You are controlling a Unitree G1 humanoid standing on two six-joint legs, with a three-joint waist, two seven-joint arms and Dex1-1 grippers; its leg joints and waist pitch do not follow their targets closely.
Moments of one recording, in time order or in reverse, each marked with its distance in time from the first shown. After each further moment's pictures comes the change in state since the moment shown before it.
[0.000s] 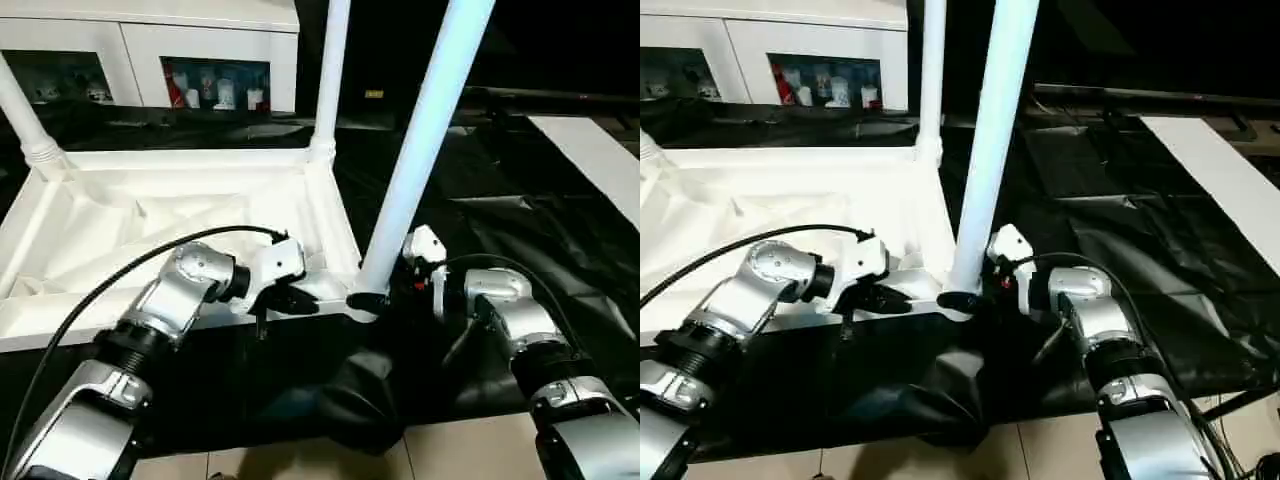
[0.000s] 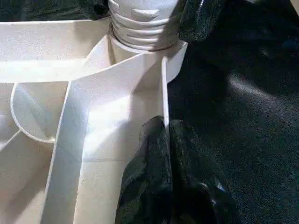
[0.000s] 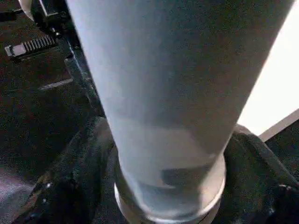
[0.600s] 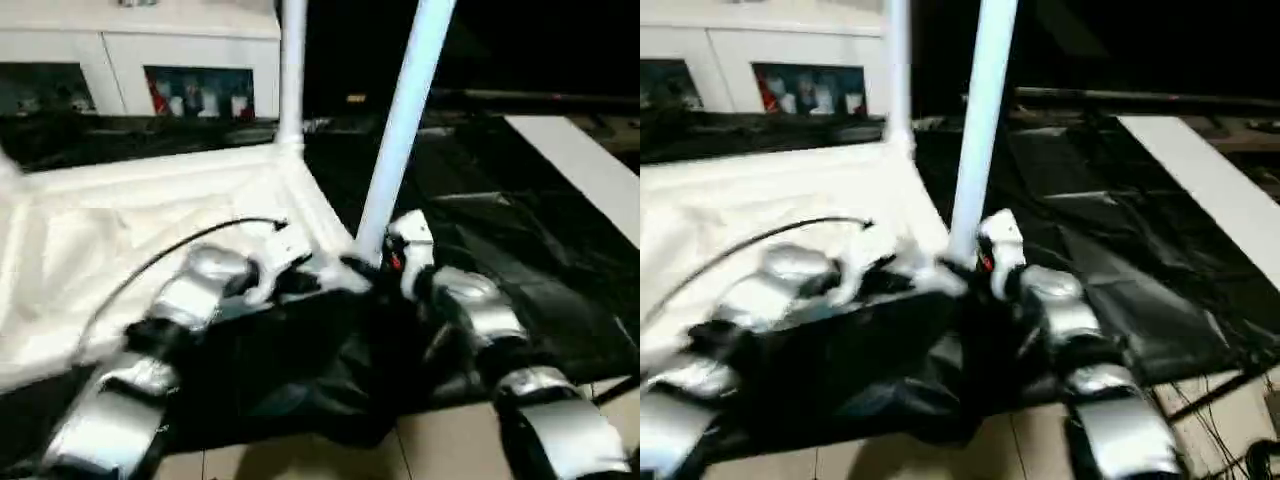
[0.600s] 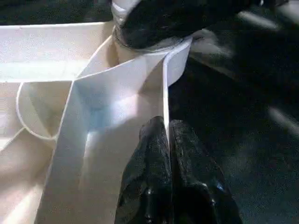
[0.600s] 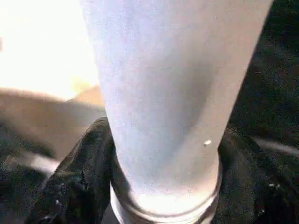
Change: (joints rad) left arm -0.108 -0.196 0.066 0.216 0.046 0.091 0.352; right arm -0.100 0.189 -0.127 0.198 -0.010 0.019 -0.688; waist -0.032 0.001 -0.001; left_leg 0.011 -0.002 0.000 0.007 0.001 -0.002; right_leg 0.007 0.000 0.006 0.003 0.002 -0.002
